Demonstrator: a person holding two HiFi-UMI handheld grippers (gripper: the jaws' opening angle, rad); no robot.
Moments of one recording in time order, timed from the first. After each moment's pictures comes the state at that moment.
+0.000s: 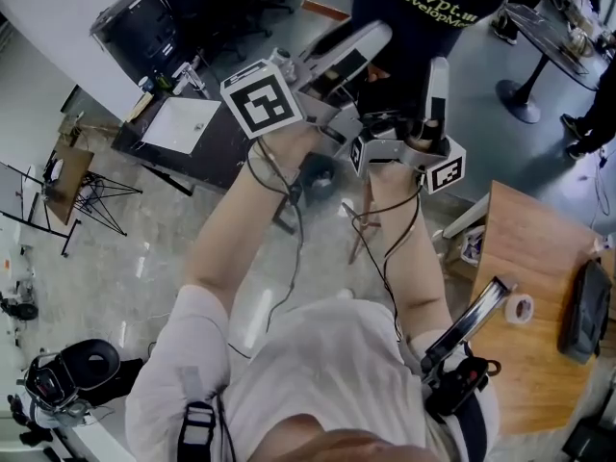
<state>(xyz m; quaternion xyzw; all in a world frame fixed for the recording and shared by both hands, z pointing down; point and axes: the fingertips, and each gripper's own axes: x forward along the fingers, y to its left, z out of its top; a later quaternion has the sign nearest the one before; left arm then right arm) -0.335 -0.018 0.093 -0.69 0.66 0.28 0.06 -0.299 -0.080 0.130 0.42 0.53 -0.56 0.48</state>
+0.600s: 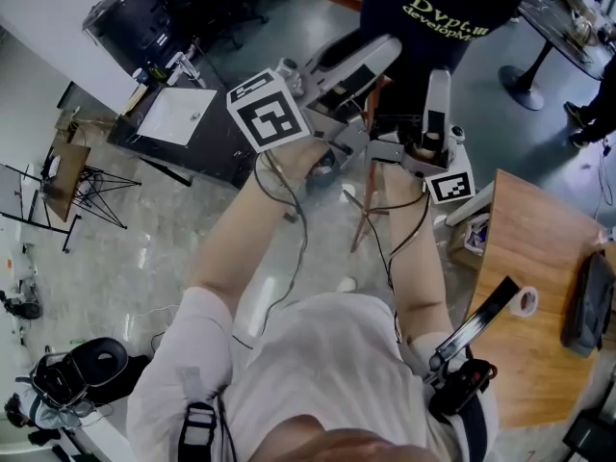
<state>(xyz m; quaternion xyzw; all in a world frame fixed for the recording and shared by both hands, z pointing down) -0.341 -0.024 0.107 -0.69 0.67 0.28 0.07 -0.303 -0.079 0.139 0.36 0.68 -0.42 0.48</state>
